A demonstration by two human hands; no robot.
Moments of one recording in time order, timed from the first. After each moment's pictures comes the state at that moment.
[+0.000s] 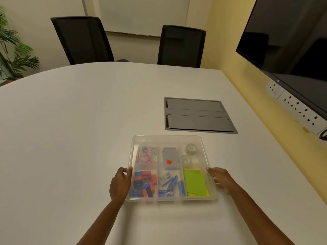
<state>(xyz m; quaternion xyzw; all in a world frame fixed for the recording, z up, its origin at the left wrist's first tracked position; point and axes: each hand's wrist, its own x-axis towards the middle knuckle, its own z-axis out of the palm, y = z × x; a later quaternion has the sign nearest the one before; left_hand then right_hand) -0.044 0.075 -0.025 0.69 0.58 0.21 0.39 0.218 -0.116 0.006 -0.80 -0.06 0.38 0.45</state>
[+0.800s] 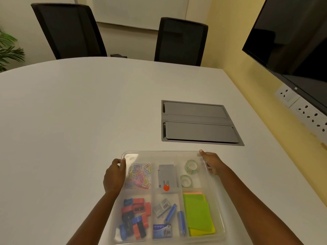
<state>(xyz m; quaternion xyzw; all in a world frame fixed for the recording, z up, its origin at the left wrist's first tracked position) 0.031 0.168 -0.021 0.71 0.57 0.24 0.34 0.297 0.008 0.023 -0.82 -0.08 0.35 0.44</state>
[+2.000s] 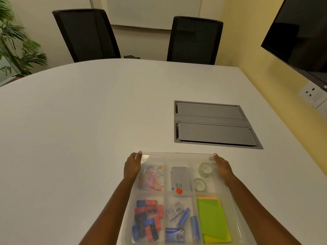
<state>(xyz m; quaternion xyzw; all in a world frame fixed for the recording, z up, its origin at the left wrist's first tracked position) 0.056 0.192 -0.027 0.65 0.55 0.21 0.48 0.294 0.015 -0.027 -0.84 -0.14 0.27 0.45</state>
